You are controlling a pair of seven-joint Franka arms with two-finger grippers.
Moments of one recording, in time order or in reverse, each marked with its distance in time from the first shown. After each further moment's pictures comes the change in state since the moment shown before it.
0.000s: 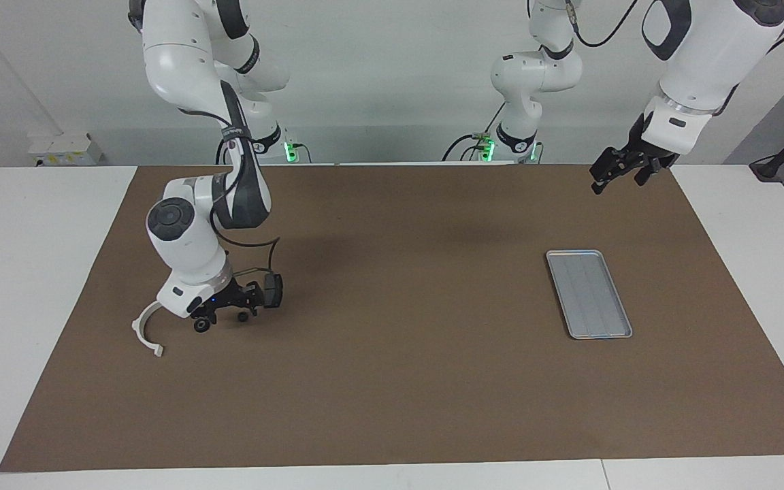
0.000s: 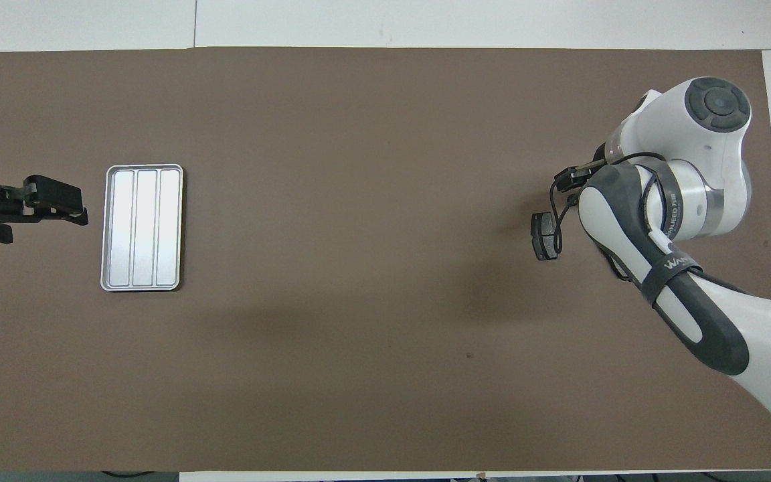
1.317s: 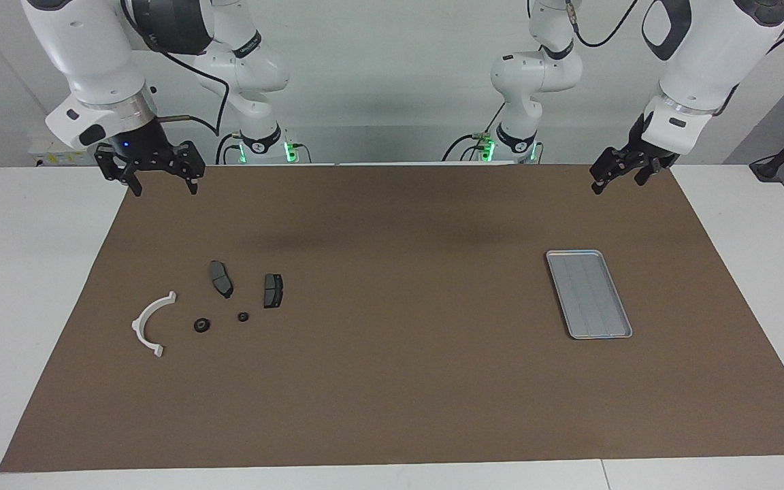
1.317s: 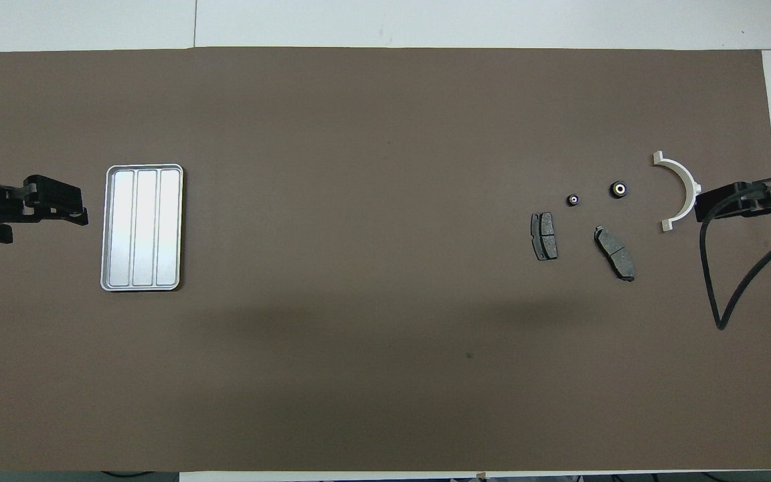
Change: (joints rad) left arm 0.000 0.000 0.000 0.000 0.000 0.000 0.000; right arm -0.020 -0.438 -0.060 0.107 0.000 -0.577 0.025
